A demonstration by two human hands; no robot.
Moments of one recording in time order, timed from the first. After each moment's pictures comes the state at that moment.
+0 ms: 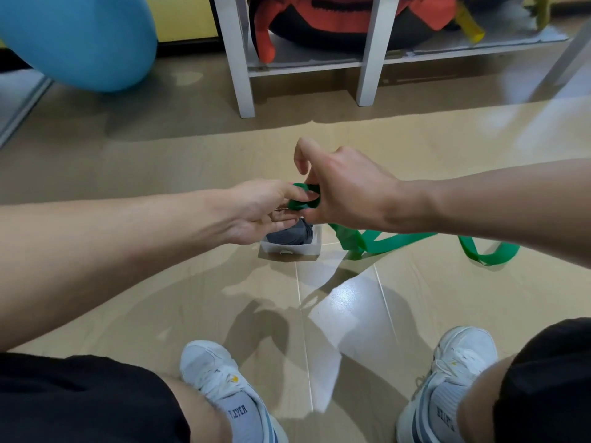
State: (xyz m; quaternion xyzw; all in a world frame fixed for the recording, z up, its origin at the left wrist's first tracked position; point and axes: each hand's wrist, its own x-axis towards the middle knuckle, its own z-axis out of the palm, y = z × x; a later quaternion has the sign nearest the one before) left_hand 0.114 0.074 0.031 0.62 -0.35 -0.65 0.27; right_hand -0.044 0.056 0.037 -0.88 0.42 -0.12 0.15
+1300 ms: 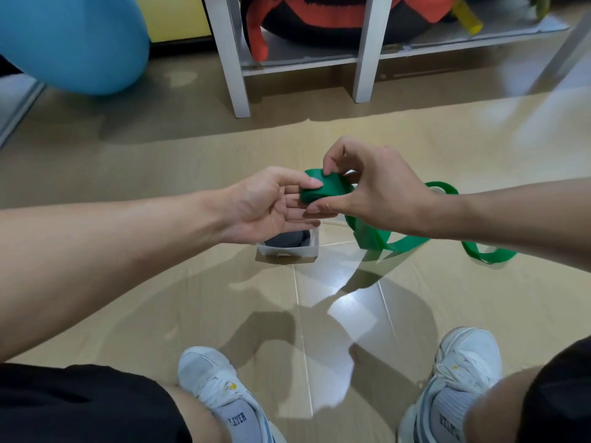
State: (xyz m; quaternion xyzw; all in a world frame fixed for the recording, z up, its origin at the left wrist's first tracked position) left_hand 0.107 0.062 0.037 0.51 -0.35 -0.75 0.25; right_hand -0.086 0.055 0.026 -0.79 0.46 -0.28 0.29
